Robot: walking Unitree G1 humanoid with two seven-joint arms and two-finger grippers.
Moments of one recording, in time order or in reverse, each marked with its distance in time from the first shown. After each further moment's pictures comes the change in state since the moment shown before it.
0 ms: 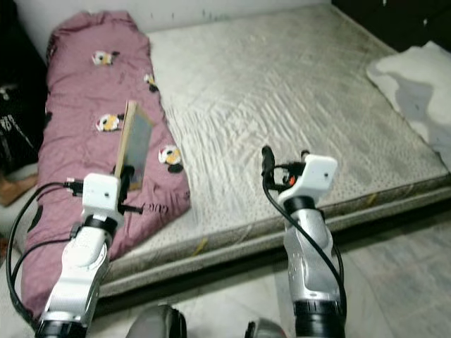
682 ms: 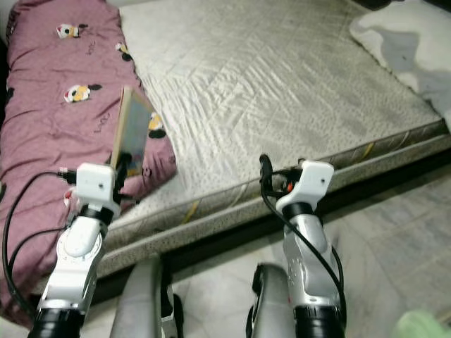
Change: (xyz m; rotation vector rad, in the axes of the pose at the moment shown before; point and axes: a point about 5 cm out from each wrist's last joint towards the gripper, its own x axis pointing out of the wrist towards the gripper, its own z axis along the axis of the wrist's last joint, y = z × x) left arm 0.015 0.009 0.019 0.011 -0.111 -0.009; right arm -0.002 0.001 -0.005 0.001 0.029 0.005
